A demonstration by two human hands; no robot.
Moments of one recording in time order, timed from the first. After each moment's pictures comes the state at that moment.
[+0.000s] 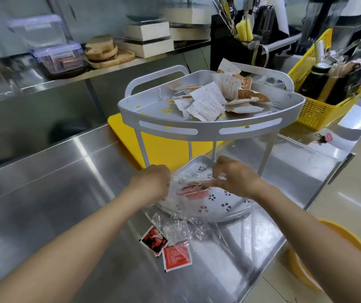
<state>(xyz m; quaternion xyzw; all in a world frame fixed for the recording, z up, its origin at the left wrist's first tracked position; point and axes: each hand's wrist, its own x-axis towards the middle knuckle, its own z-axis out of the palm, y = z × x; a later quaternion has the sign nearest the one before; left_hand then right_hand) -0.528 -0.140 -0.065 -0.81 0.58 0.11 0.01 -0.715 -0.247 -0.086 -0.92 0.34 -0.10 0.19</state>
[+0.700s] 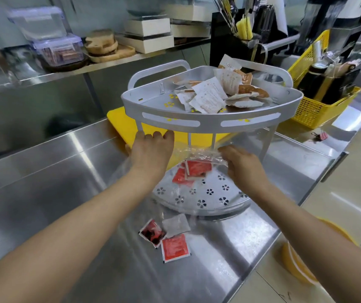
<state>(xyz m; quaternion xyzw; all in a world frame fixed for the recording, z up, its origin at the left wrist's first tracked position) -0.536 -0.147 -0.037 -0.78 0.56 -0.27 0.11 -0.721 -0.236 -0.087 -0.89 0.34 -0.31 0.08</state>
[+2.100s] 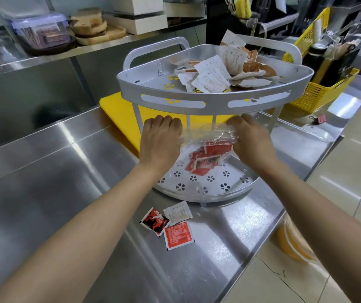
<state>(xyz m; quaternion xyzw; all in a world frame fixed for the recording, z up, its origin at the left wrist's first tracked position) -0.532 -0.167 -0.071 -0.72 0.63 -0.27 -0.13 -0.716 -0.238 -0.062 -0.84 0.45 -0.29 0.05</state>
